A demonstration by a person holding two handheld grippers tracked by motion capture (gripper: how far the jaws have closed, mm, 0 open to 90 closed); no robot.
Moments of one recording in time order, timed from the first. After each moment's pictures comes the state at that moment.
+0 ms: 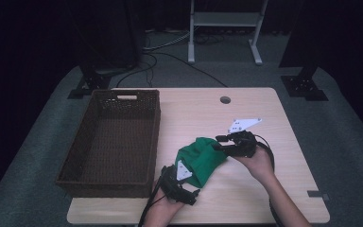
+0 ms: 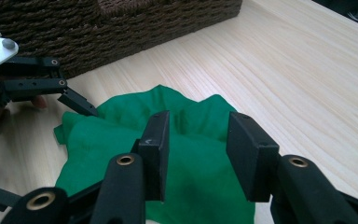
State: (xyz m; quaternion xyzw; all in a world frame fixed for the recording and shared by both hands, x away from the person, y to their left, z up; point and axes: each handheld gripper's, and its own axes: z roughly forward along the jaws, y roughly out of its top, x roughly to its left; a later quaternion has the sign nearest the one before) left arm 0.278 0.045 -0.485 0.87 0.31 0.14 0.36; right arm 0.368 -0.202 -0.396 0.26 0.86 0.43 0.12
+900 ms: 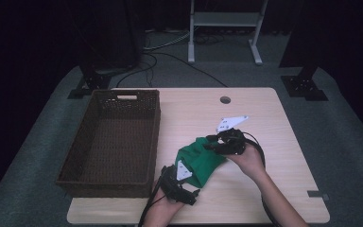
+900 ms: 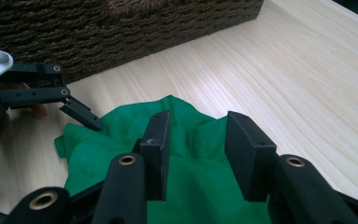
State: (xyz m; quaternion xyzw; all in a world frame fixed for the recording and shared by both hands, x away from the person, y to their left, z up) left arm 0.278 0.045 -0.485 0.87 0.31 0.14 0.36; right arm 0.378 -0.173 -0.397 0.23 0.87 0.42 0.11
